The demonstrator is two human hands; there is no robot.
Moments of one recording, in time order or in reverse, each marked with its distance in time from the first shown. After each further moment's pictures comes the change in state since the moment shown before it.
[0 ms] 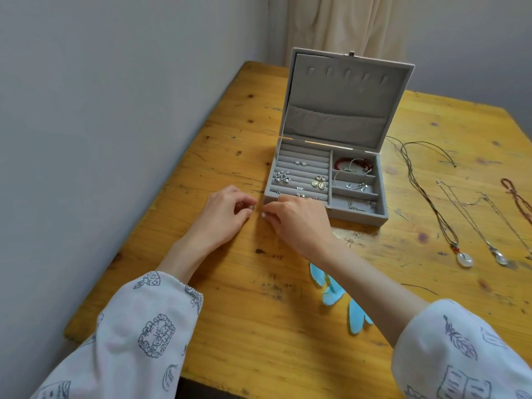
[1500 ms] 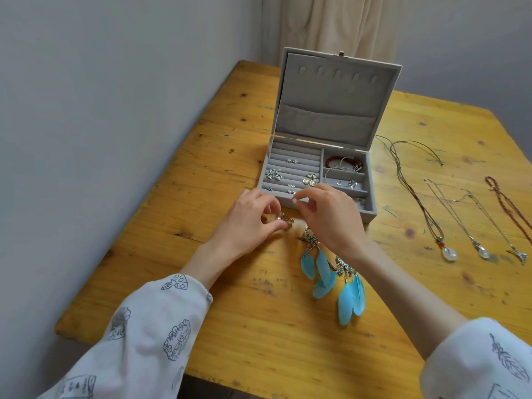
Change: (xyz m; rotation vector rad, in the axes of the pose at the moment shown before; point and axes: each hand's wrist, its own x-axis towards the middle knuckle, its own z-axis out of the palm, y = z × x) left_hand -0.006 0.031 0.031 0.029 -0.037 0.161; right_hand -0.028 0.036 -0.016 0.187 0.162 0.289
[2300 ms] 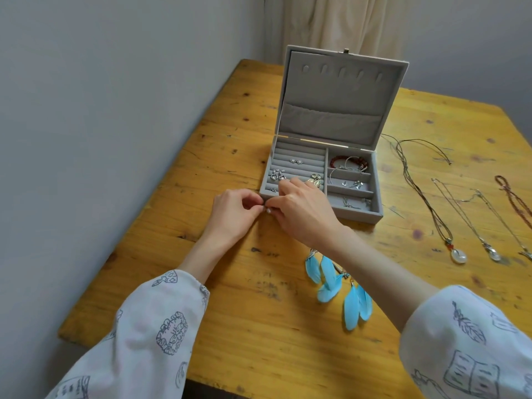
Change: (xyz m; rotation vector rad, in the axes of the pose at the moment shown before) left_hand 0.009 -0.012 -0.014 -0.147 0.161 -0.305; right_hand 0.023 -0.025 0.021 -0.219 -0.094 -0.407
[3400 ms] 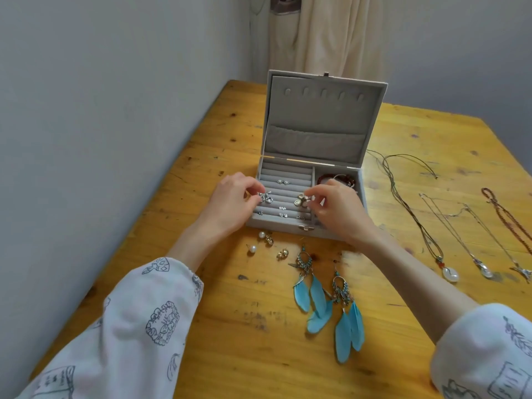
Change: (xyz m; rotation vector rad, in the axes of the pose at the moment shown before) left_hand 0.043 0.030 -0.011 0.159 -0.085 0.239; right_hand -0.007 0.072 -0.019 0.323 0.033 0.451
